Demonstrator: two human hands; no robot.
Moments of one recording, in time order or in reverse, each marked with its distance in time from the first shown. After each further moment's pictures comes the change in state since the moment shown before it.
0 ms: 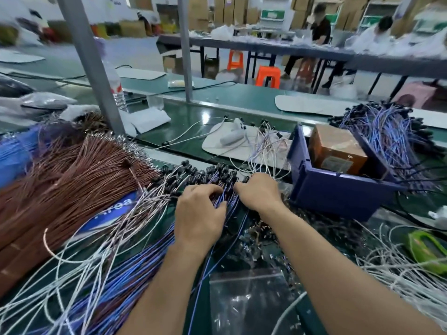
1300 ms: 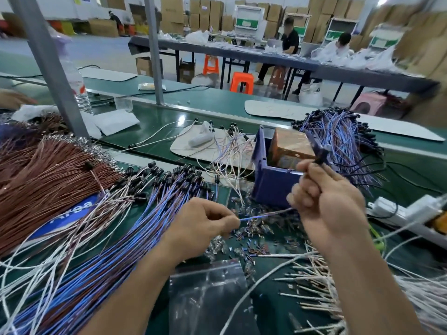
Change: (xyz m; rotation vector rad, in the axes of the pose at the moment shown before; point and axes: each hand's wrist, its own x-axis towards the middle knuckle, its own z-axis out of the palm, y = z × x) left_hand -0.029 0.045 -0.015 -0.496 -0.616 0.147; right_hand -0.102 0.071 -0.146 1.347 0.079 -0.064
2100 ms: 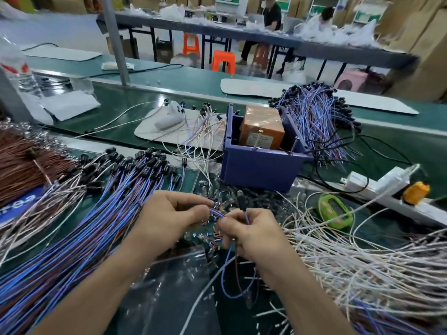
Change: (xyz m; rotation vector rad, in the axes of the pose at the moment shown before) left_hand -0.002 0.014 0.036 -0.156 0.101 -0.119; right_hand -0.024 0.074 -0.034 -0.612 -0.201 0.274
